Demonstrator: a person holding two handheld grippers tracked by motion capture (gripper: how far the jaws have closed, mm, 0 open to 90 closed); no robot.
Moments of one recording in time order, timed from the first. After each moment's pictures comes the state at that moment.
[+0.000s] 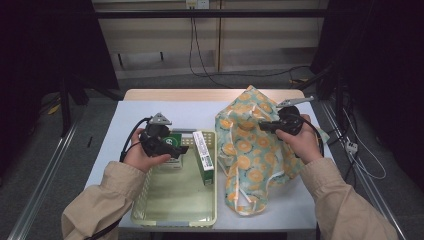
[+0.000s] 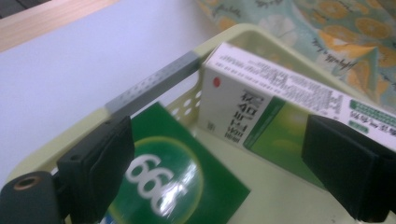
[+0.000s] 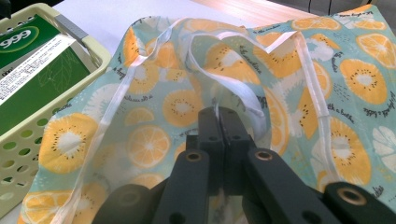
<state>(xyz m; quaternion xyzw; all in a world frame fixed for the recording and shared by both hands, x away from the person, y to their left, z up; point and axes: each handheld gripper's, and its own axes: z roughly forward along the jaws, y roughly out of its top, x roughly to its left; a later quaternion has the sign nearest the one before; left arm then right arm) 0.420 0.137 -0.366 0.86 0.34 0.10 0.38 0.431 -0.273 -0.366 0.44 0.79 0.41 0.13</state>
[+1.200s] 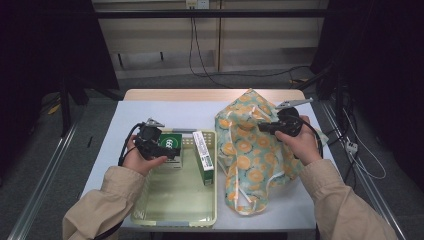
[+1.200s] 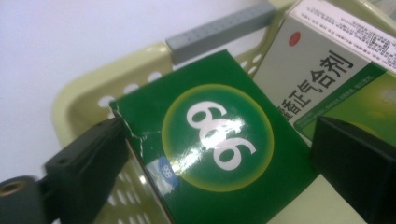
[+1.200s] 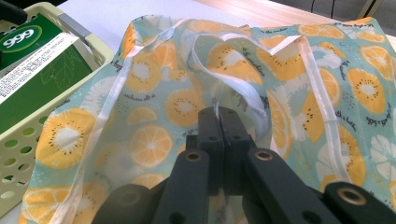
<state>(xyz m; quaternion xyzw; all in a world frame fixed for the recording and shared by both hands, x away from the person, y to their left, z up) 0.424 0.148 -0.388 0.83 0.43 0.11 0.34 0.430 -0.272 -0.370 0.43 0.79 0.41 0.13</state>
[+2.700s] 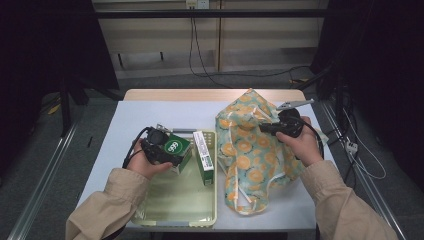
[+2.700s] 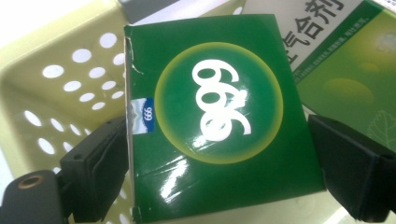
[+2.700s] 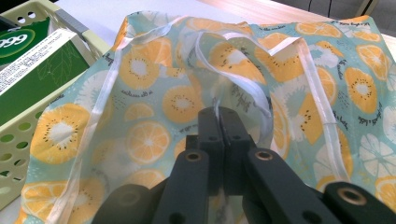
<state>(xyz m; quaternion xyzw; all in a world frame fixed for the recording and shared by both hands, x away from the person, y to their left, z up) 0.414 0.130 -0.391 0.87 0.40 0.09 0.27 0.427 -0.274 -0.371 0.43 0.79 0.41 0.13</state>
